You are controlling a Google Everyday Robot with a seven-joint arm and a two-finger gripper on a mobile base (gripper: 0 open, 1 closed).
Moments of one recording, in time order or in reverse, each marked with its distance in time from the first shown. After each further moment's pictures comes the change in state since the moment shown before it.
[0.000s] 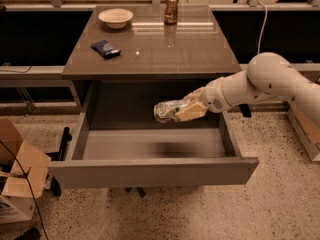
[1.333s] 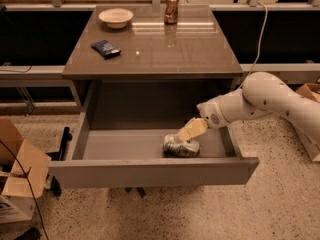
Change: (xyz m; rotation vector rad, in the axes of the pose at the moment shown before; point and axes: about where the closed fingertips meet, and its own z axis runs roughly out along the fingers) arm 0.050 0.018 0.027 -0.028 0.056 0.192
